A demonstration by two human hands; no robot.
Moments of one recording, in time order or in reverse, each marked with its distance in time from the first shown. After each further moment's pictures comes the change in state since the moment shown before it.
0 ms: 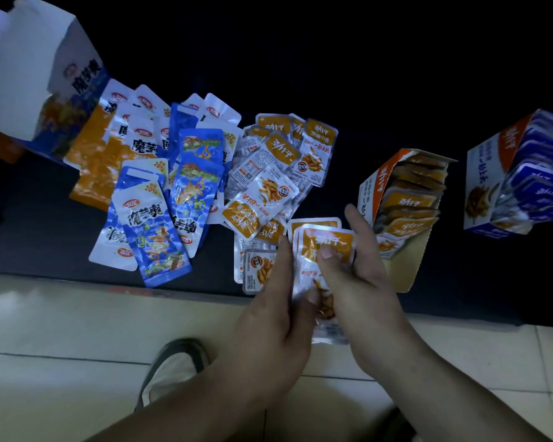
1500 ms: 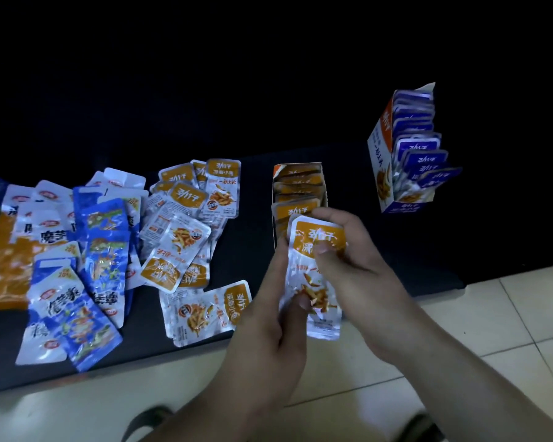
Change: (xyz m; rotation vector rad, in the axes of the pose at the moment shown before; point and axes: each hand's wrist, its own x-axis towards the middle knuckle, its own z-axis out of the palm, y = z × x) left_hand 0.027 0.064 0.080 -0.026 -0.177 0.165; right_hand -0.008 -0.026 -0.121 -0.007 0.037 -0.099
